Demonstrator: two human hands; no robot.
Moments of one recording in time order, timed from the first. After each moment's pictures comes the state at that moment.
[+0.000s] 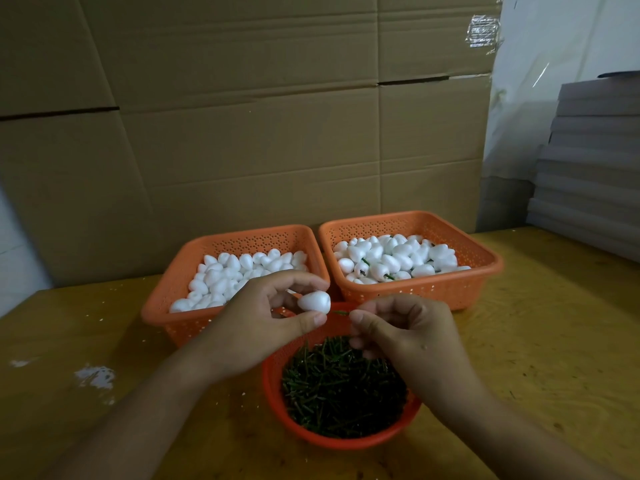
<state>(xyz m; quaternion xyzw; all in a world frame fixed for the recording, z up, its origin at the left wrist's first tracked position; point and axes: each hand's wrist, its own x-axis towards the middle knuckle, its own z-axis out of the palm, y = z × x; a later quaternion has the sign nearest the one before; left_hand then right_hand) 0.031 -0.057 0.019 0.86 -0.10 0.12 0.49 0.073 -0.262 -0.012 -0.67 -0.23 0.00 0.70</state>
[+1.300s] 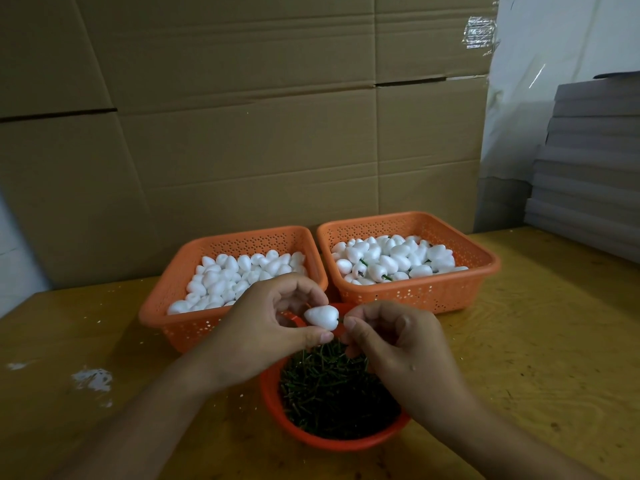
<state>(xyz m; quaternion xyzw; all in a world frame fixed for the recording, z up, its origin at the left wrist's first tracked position) 0.027 -0.065 0.022 0.86 -0.11 0.10 0.49 0.072 -0.262 -0.023 -0.74 -0.31 -0.07 0.59</state>
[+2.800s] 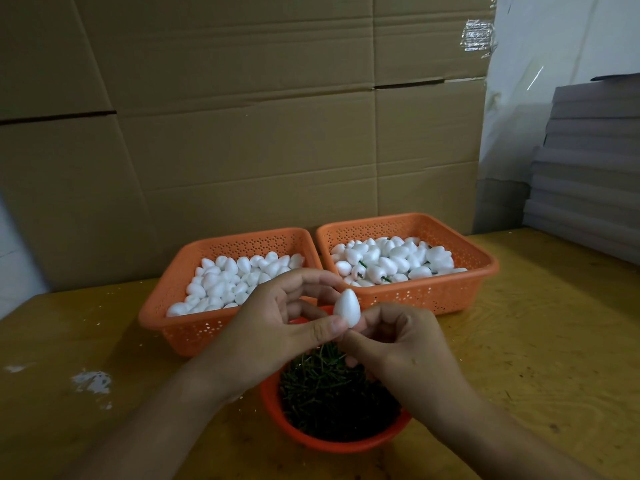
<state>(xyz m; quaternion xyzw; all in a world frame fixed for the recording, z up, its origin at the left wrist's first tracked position) 0.021 -0.082 0.026 0.78 -0.12 0.07 0.61 0.059 -0.261 -0.006 -0.71 -0.24 0.01 0.66</state>
